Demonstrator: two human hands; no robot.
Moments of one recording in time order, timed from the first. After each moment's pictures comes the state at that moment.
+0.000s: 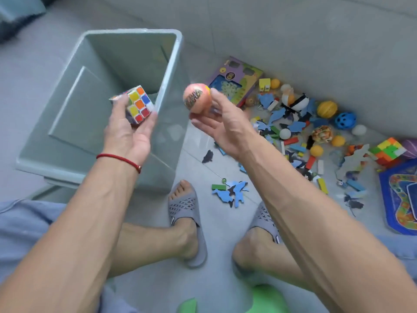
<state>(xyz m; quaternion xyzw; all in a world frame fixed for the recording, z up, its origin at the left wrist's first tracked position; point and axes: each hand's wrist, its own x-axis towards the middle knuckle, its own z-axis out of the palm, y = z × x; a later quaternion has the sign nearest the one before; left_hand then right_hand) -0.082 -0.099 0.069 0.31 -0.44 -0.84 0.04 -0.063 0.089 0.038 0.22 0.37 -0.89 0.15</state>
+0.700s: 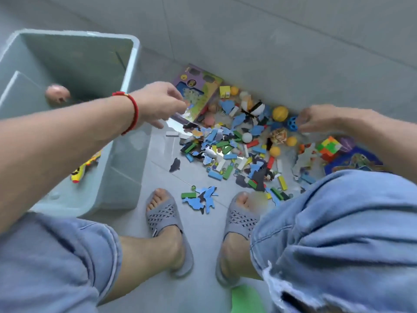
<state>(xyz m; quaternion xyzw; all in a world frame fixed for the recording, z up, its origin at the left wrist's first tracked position) -0.142 -0.006 0.090 -0.07 -0.90 -0.31 -0.29 -0.053 0.362 0.024 0.16 0.93 -0.03 0.32</state>
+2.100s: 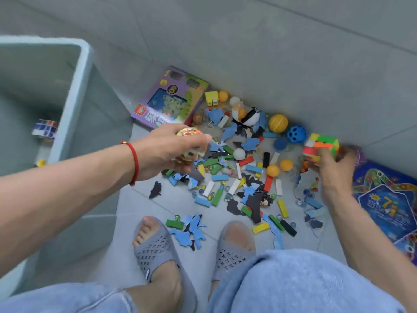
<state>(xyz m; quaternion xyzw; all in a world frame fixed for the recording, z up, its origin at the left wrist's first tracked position) -0.151 0.077 0.013 0.04 -0.76 -0.48 -0.44 -0.002 0.392 -0.115 0.48 0.64 -0.56 -0.21</state>
